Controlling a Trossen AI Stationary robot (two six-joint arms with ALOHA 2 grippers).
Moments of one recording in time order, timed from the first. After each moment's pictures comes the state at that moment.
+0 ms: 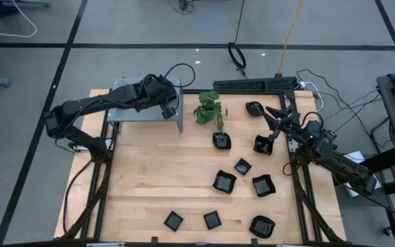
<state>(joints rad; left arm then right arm) 0.44 1.44 1.24 -0.66 -0.40 0.17 -0.59 0.01 0.02 0.21 0.00 0.11</state>
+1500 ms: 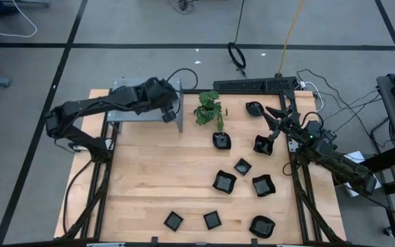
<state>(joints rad) 0.37 1.43 1.26 -0.71 -0.42 0.16 -0.59 0.01 0.02 0.21 0.00 0.11</state>
